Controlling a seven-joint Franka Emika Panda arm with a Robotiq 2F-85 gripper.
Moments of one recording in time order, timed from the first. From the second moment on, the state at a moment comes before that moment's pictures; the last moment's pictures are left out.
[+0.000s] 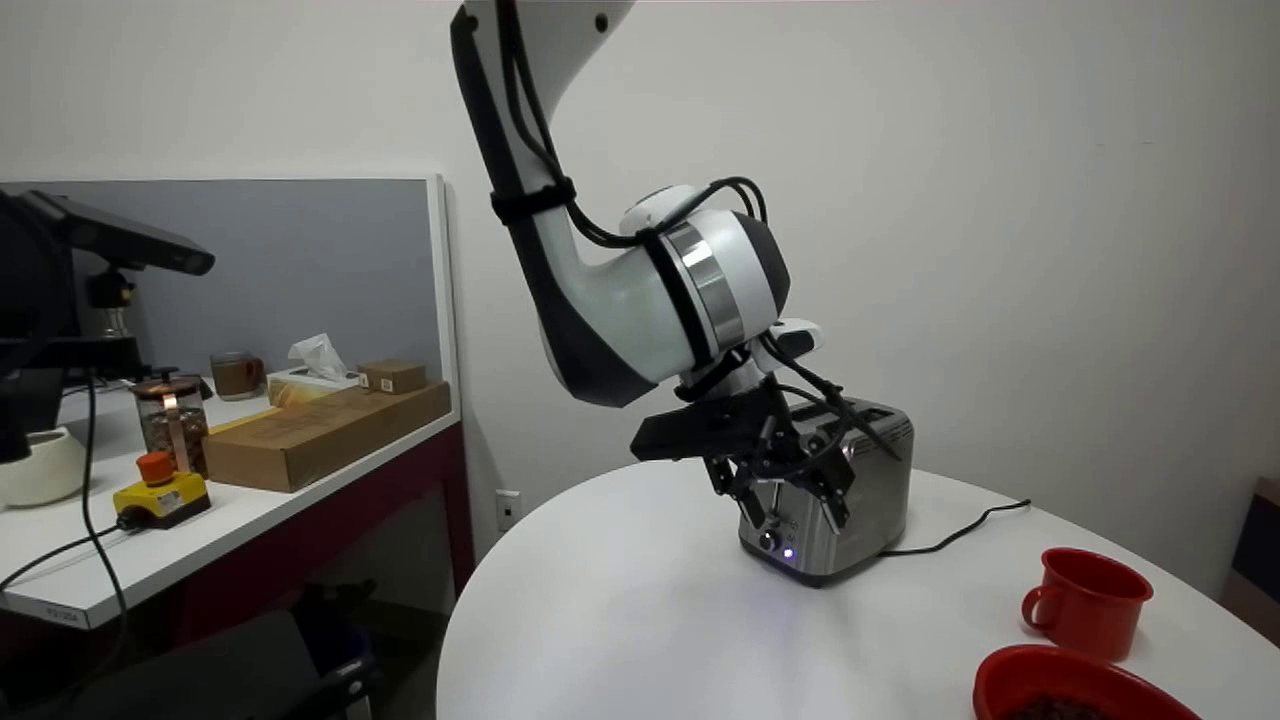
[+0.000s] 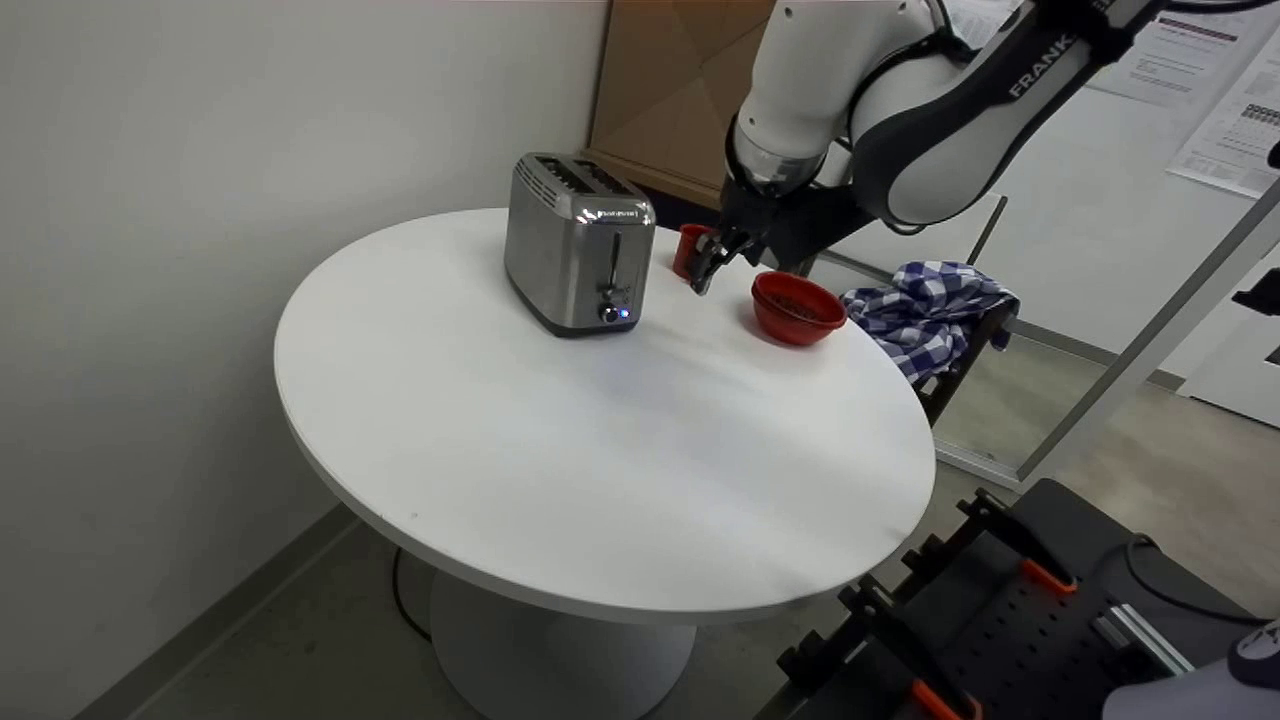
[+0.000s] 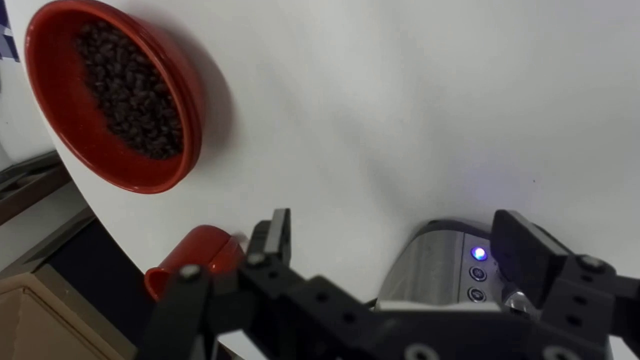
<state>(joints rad) -0.04 0.35 -0.11 -2.29 -1.12 2.88 0.83</state>
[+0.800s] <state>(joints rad) -0.01 0.58 -0.14 -2.07 -1.31 2.94 1.09</state>
